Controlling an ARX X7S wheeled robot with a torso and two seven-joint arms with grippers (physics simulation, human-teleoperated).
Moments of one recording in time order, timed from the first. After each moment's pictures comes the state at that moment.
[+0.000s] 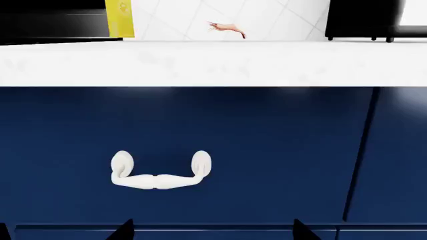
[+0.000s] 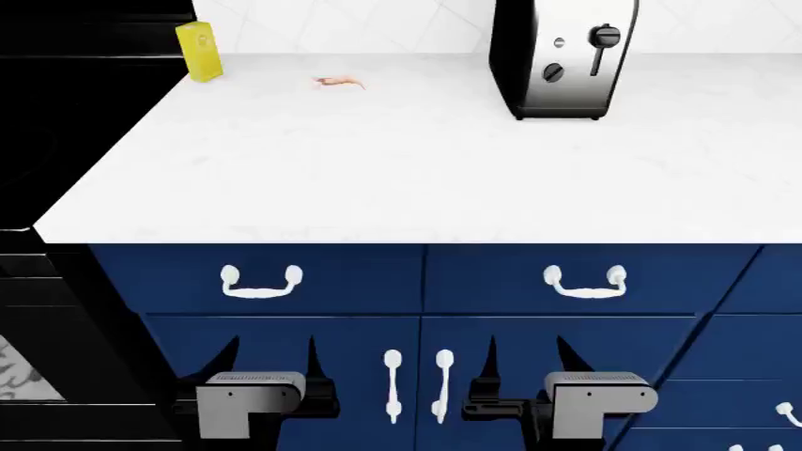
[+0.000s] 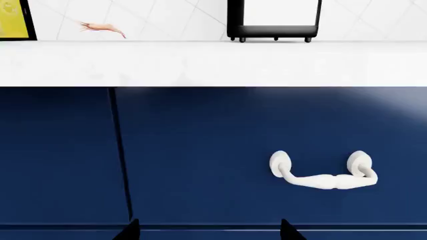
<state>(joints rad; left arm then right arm) 0.00 0.00 0.00 0.00 0.00 0.00 0.00 0.00 0.00 0.00 0.00 0.00 0.00 0.00</state>
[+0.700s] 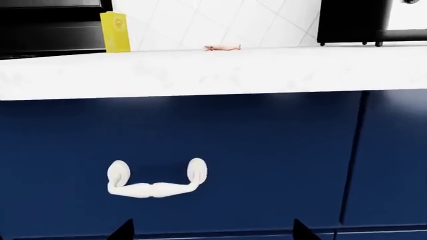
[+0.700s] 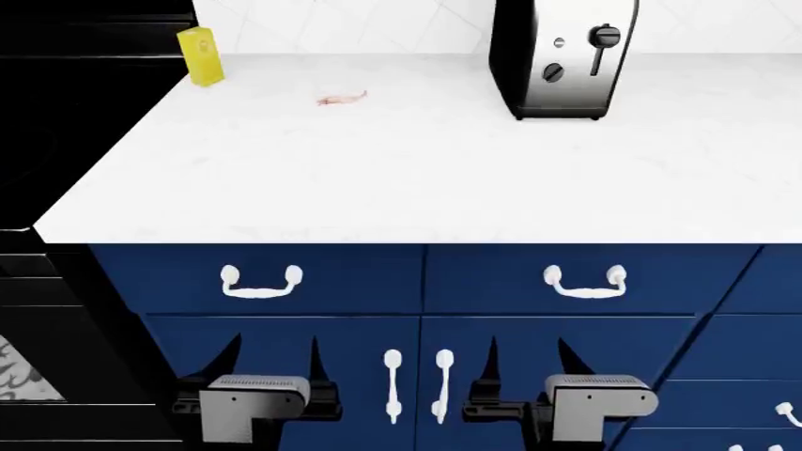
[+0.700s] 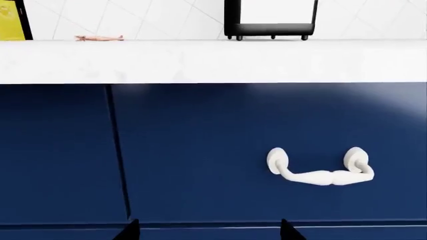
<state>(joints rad) 0.00 -0.07 0.09 -0.01 -0.04 0.05 -0.07 0.00 0.06 -0.08 0.01 0.07 -0.02 0.09</state>
